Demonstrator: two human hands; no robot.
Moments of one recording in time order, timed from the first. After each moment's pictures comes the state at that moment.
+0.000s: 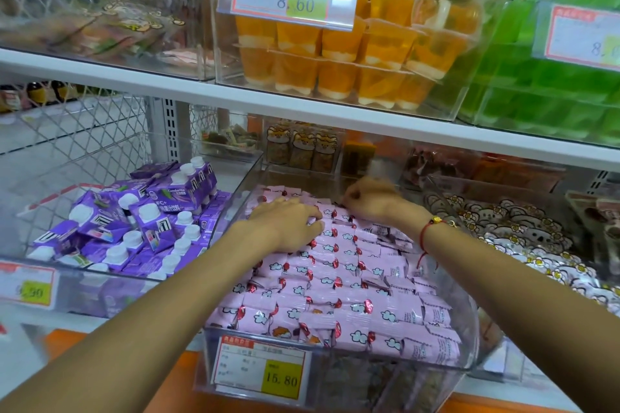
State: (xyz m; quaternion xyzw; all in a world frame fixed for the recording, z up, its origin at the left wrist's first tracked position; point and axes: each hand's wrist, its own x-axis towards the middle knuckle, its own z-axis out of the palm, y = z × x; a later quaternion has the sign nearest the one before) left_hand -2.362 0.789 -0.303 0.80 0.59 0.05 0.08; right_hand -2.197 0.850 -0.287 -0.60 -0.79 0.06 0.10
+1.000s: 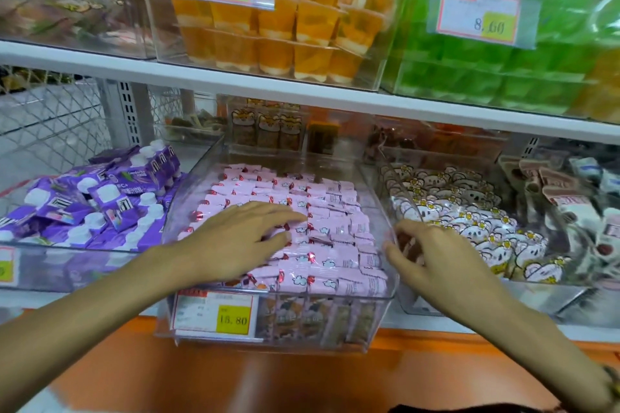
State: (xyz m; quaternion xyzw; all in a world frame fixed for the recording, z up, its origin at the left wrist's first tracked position) left_hand -2.365 0.710 -0.316 0.87 0.46 0.14 0.06; right_hand -2.103 0.650 -0.291 -0.61 -0.76 -0.02 0.21
